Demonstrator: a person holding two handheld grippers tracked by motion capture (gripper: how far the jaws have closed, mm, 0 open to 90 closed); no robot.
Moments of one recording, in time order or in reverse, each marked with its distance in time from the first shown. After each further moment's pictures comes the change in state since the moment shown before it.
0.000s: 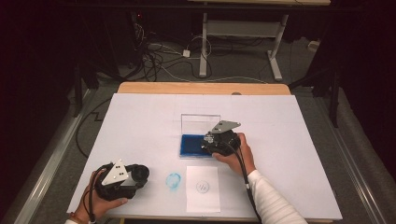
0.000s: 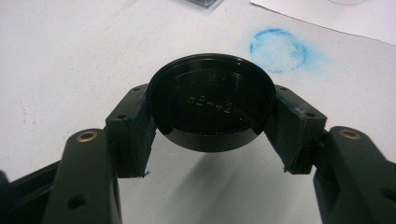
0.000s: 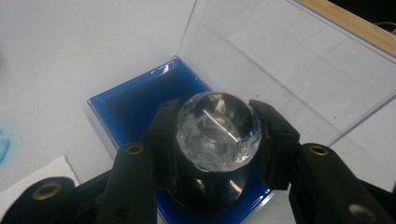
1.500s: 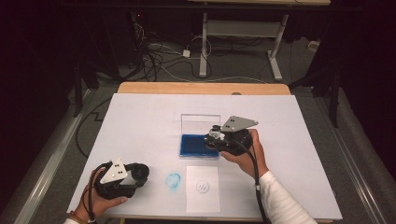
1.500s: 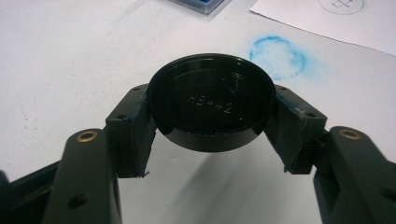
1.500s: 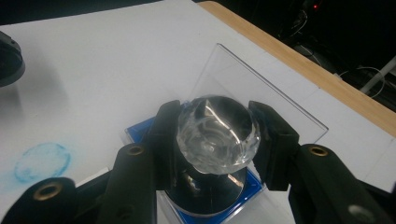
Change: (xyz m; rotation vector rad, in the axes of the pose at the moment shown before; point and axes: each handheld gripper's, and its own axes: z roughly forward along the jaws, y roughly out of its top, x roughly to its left) left arm 0.002 0.001 -0.001 -0.012 -0.012 -0.002; right arm 0.005 0.022 -0.062 -0.128 0.009 -0.056
